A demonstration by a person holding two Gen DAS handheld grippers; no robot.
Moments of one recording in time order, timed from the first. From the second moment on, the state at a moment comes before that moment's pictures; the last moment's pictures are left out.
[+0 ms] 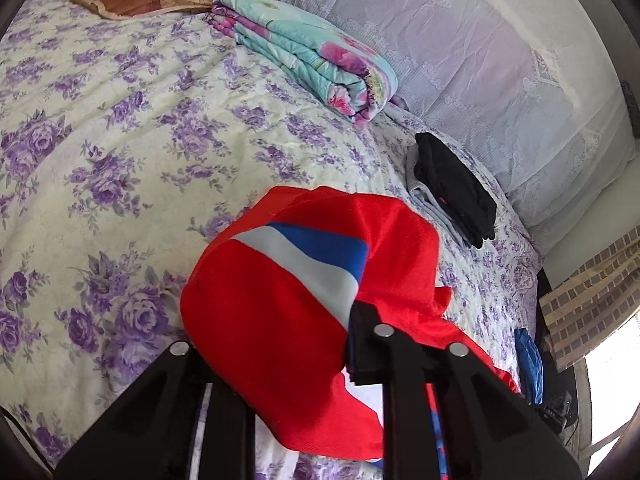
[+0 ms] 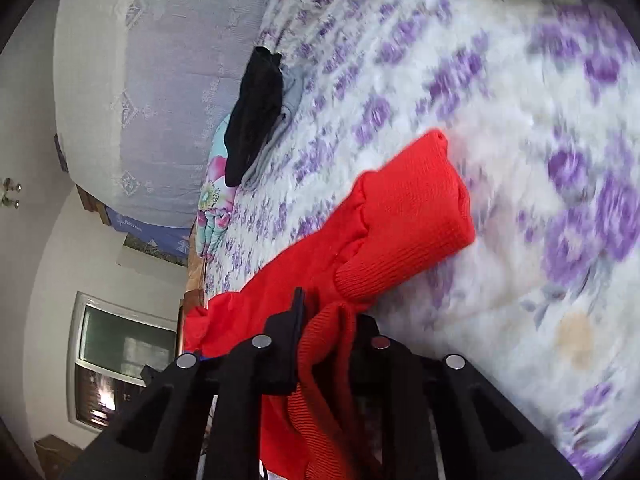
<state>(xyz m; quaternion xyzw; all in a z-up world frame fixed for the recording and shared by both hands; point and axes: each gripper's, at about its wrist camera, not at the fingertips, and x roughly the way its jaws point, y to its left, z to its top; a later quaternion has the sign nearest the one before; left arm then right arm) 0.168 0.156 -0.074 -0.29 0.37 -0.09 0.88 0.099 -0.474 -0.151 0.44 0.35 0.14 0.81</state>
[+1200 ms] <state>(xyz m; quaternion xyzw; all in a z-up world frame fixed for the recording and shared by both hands) 0.130 0.145 -0.098 -0.37 0.41 -0.11 0.83 0.051 -0.454 -0.154 0.43 0.38 0.16 0.80</state>
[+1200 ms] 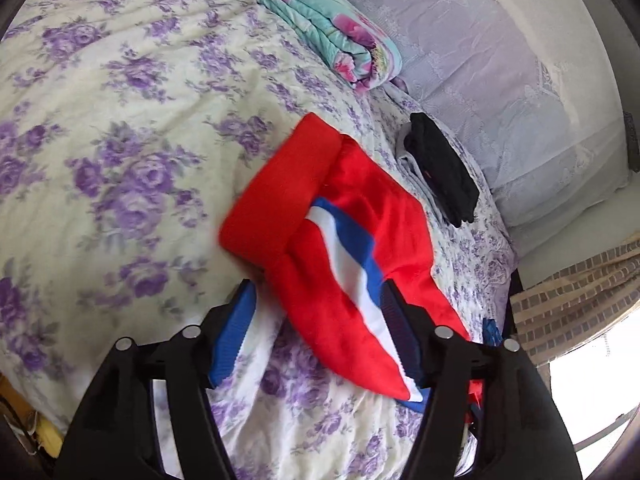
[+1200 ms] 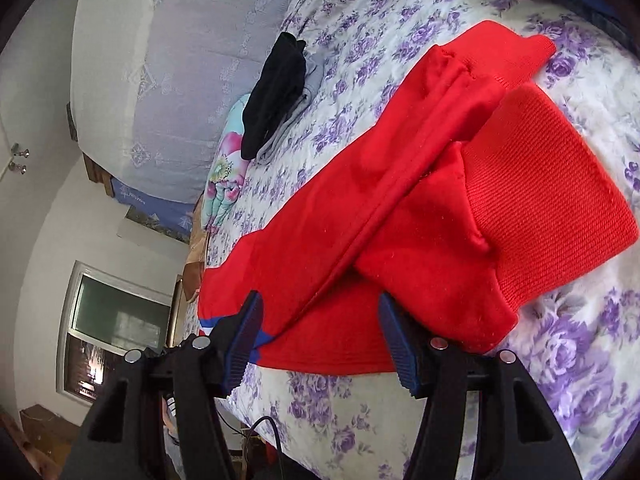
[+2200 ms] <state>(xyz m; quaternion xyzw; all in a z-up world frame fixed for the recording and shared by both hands) 0.173 0.121 0.002 -0.31 0.32 -0.14 0.88 0.100 -0.447 -0.146 0.42 0.38 0.20 0.80</state>
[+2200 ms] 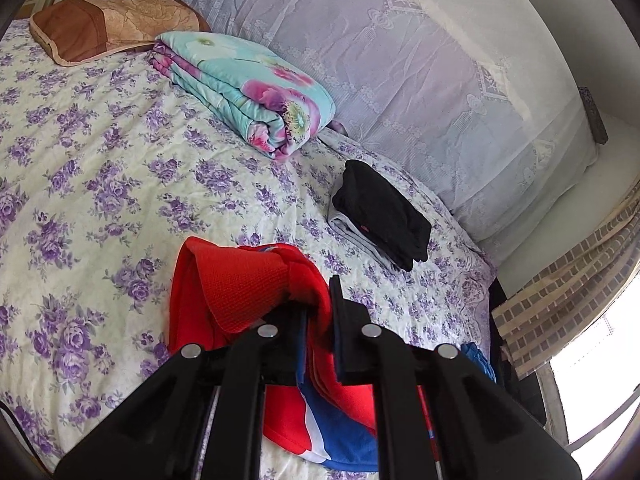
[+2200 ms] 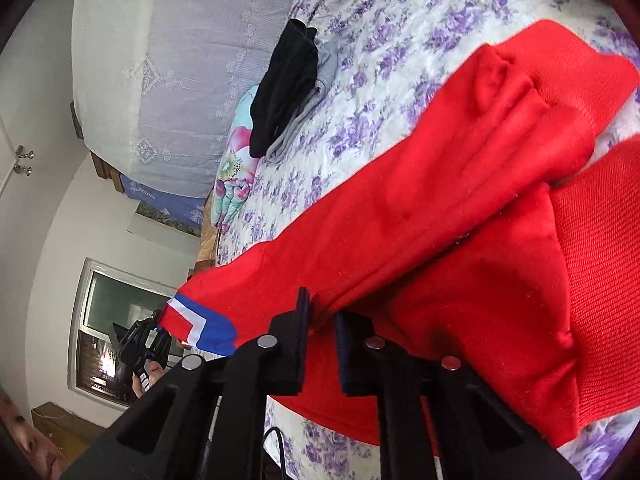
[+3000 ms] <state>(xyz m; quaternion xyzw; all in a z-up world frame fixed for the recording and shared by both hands) 0.279 0.125 -0.035 -0.24 0.44 -0.08 0.86 0.209 -0.486 -0.120 0.40 0.38 0.11 0.83</state>
